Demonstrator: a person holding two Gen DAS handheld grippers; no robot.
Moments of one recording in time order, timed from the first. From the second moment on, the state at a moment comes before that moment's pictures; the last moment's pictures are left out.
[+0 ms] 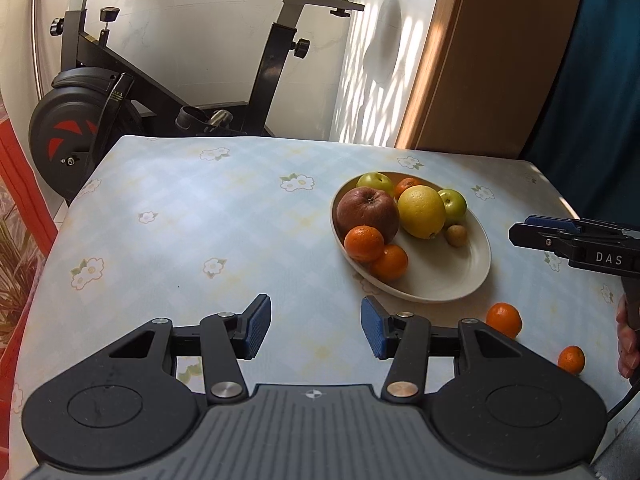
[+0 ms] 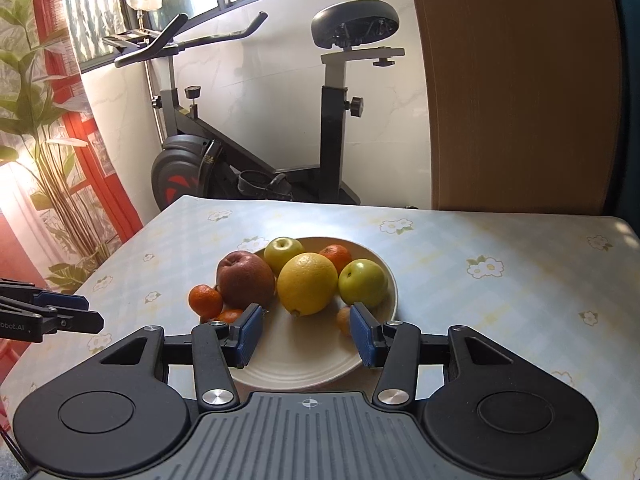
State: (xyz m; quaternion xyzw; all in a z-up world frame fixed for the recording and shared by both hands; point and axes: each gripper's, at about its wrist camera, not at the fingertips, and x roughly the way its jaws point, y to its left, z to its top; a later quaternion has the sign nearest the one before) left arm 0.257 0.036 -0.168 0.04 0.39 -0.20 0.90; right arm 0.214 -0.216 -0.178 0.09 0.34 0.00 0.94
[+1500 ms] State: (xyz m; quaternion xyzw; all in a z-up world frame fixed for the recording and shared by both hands) left arm 0.215 0.074 -0.191 -0.08 0.44 -0.17 0.88; right arm 0.208 -0.049 -0.222 -0.08 0.52 0.23 0.82
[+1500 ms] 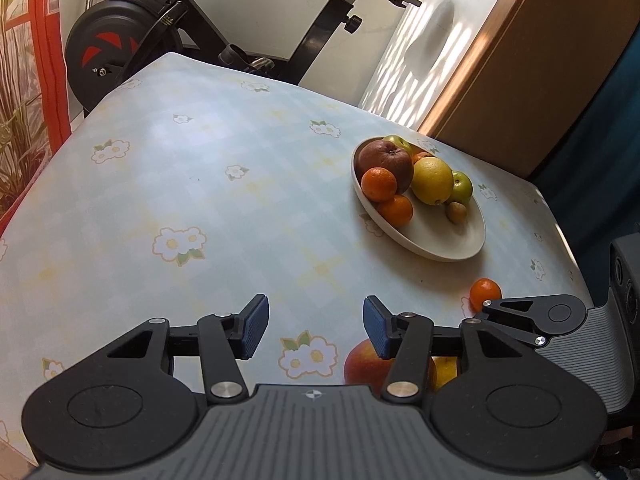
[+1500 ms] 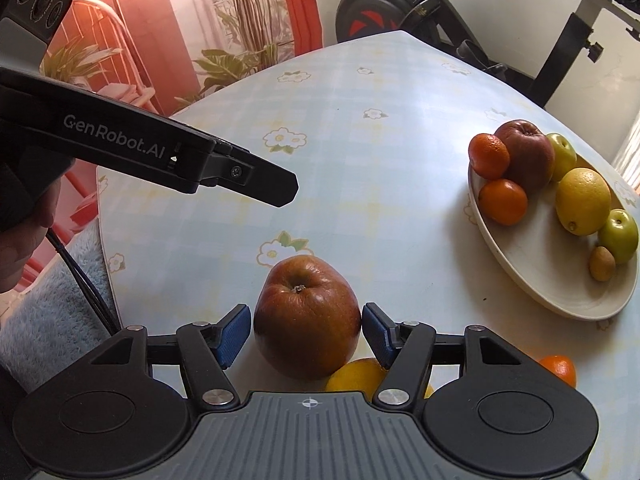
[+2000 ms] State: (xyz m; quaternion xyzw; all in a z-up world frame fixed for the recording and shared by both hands) left arm 0.237 0.063 -0.200 -0.12 0.45 -0.20 0.86; right arm 0.222 -0.064 -0.220 -0.04 0.46 0.21 0.86
